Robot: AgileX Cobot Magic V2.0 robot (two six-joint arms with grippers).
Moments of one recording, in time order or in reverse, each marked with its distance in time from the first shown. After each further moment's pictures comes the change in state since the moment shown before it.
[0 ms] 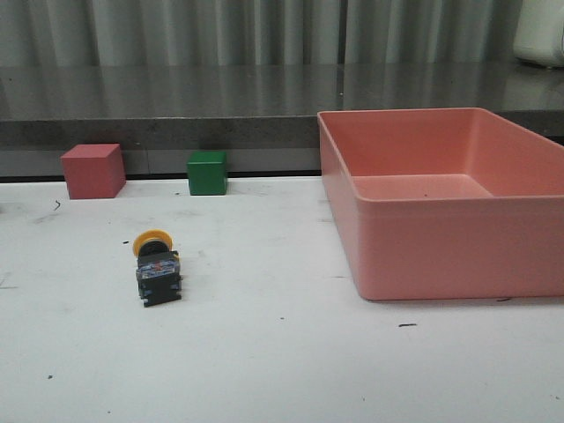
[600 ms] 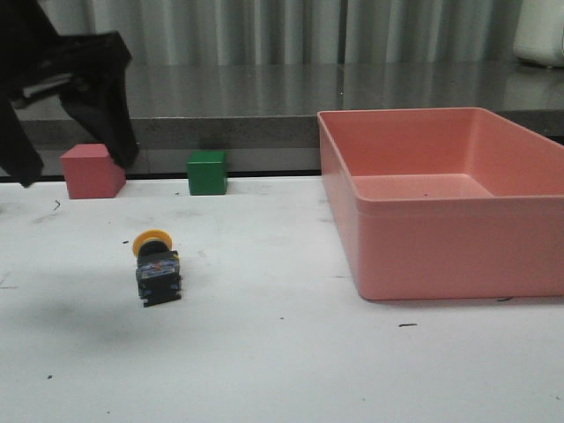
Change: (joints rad) left arm -0.165 0.811 -0.599 -0.179 0.663 -0.008; right arm 0.000 0.000 0.000 0.000 -0.002 0.000
